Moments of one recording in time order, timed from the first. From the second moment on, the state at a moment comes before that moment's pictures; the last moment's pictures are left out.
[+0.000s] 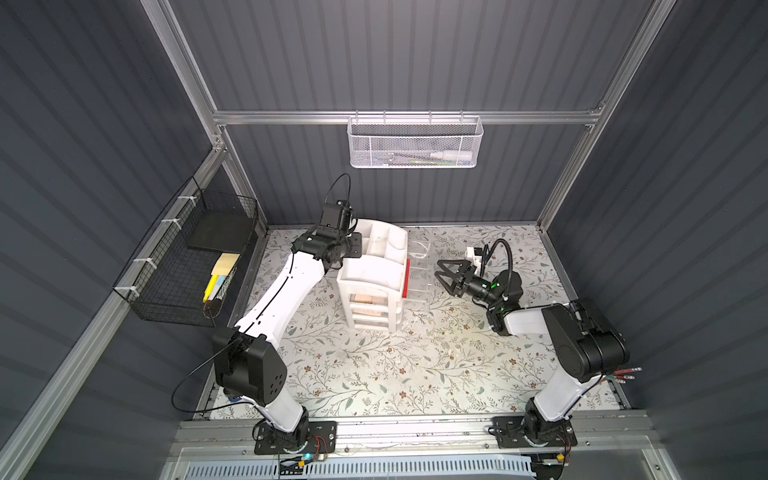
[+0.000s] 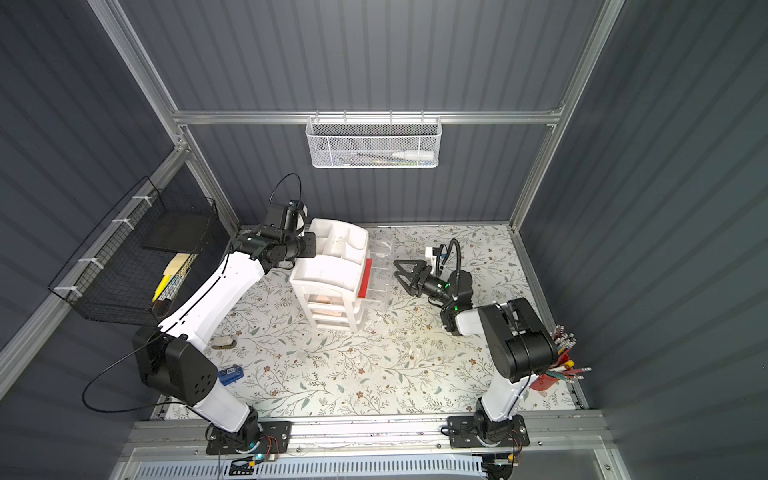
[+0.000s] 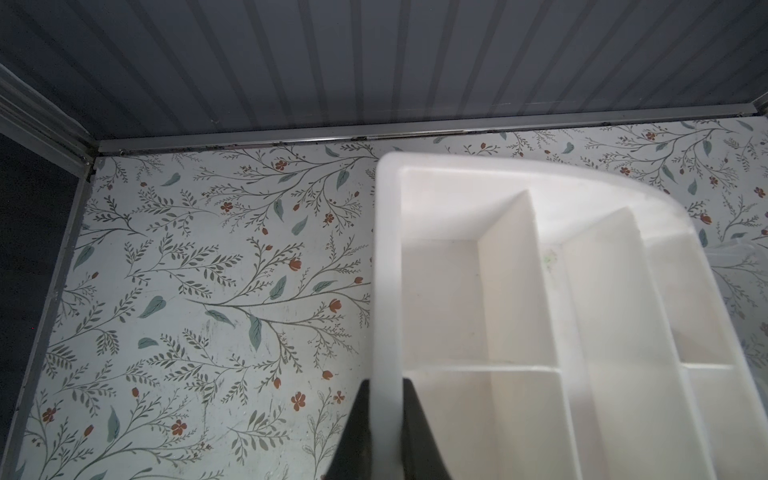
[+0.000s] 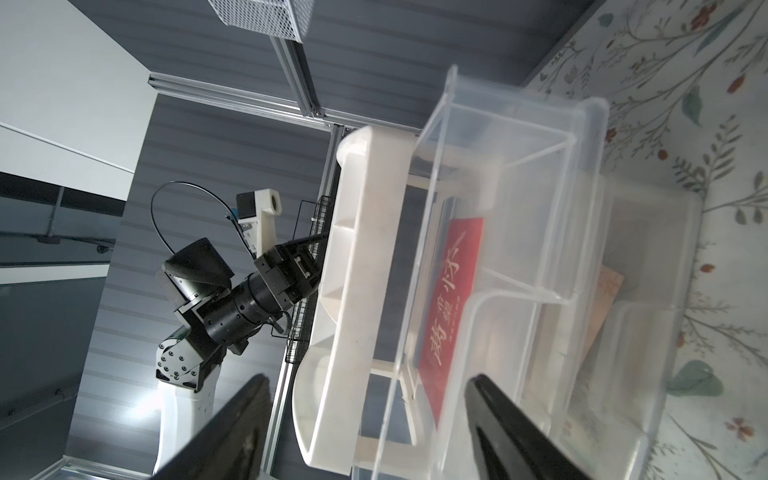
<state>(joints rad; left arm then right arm) -0.39 1.63 1.60 -0.71 -0.13 -0.19 0.25 1.72 0.63 1.26 -0.80 1.46</state>
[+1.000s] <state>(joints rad) -0.39 1.62 1.58 -0.70 -0.13 -0.20 0.32 1.67 0.73 0.82 -0.85 1.17</state>
